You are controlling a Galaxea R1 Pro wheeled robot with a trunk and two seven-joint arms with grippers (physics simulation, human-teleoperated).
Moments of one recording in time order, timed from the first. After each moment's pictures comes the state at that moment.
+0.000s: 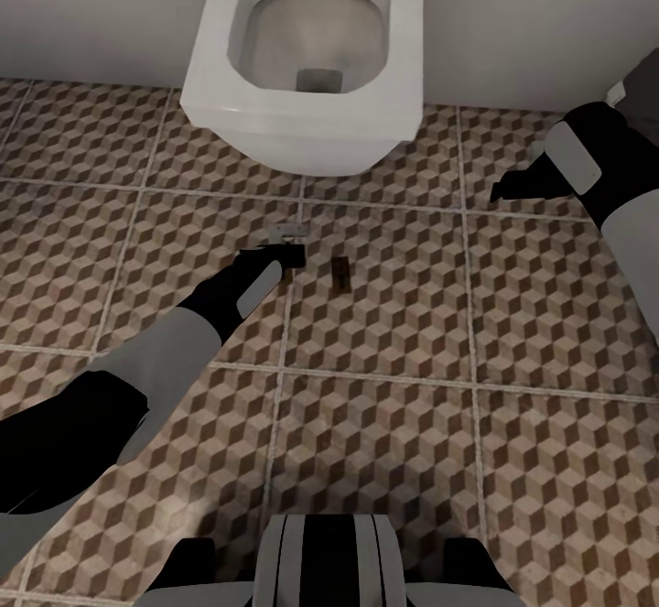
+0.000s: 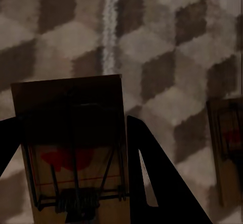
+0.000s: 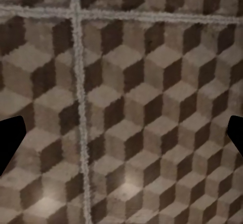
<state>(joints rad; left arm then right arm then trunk) -1.38 -0.10 -0.56 -0.55 0.62 0.37 0.29 -1.78 -0.29 0.53 -0.49 -0.63 1.04 -0.28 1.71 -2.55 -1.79</state>
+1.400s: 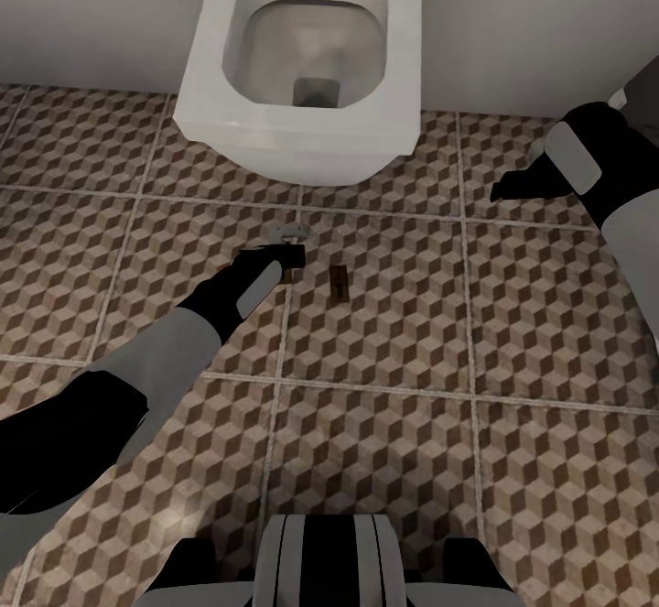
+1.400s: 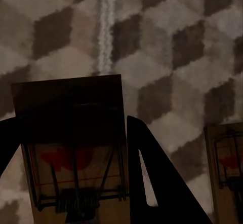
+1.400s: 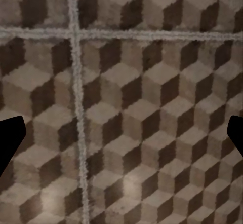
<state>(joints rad) -1.38 -0.10 -0.56 -0.55 0.62 0.37 0.29 -1.78 -0.30 0.53 -0.49 -0.63 1.04 -0.28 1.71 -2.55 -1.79</state>
